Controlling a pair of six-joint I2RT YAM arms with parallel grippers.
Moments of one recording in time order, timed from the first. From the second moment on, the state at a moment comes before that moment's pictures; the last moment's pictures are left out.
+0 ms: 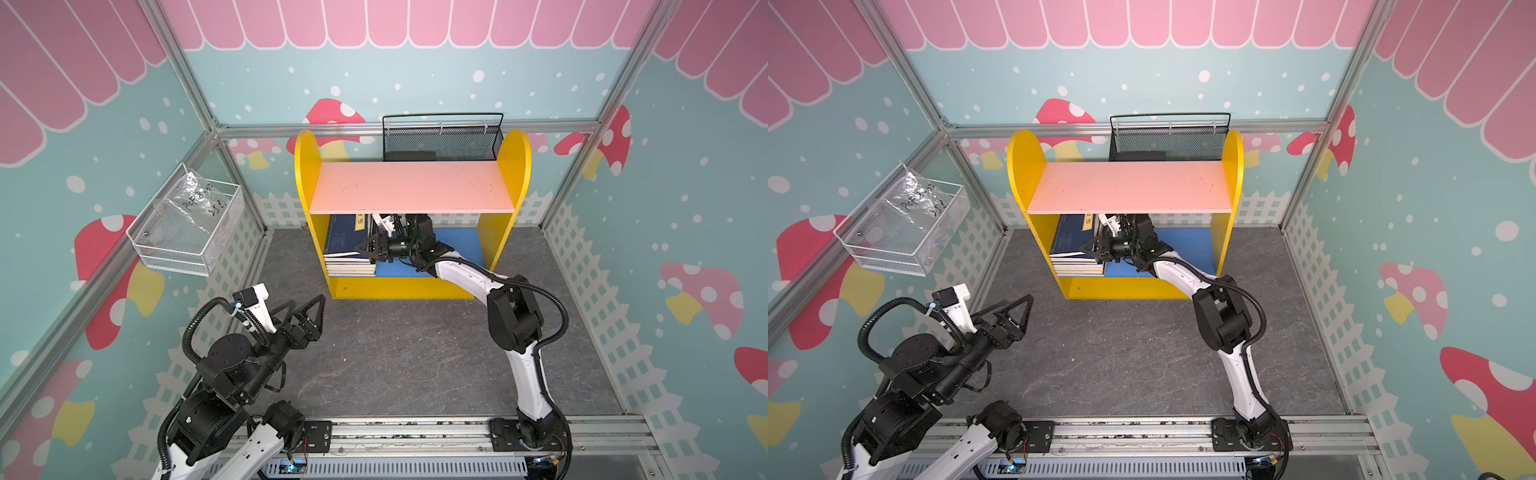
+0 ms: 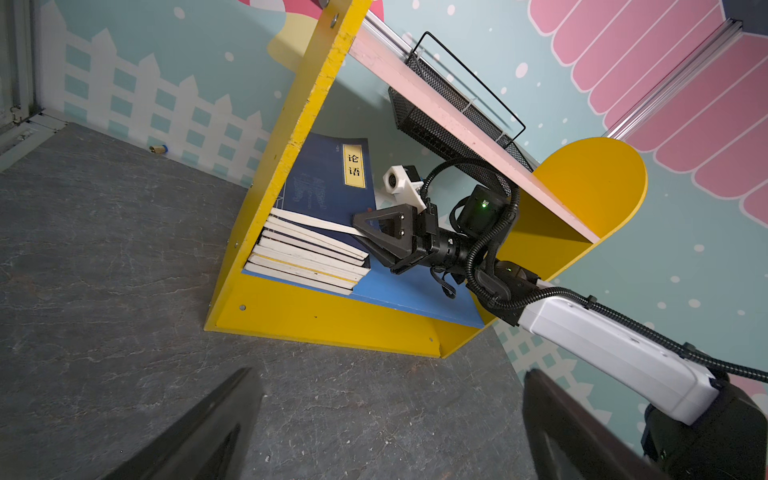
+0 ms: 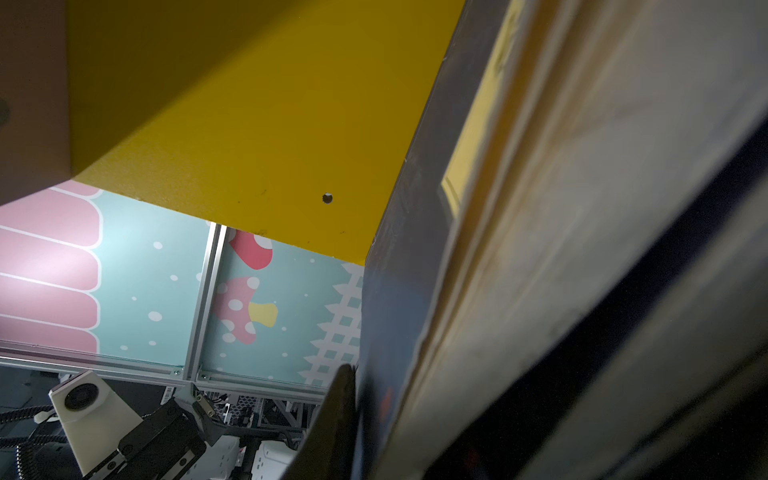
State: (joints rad) left arm -0.52 0.39 0.86 -0.59 -0.17 -0.64; right arm 0.60 2.19 1.83 0.15 -0.92 0.95
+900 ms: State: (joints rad) left arm -0.52 0.42 0.85 -0.57 -0.20 -0.63; right arm 0.60 2.03 1.67 0.06 -0.79 0.80
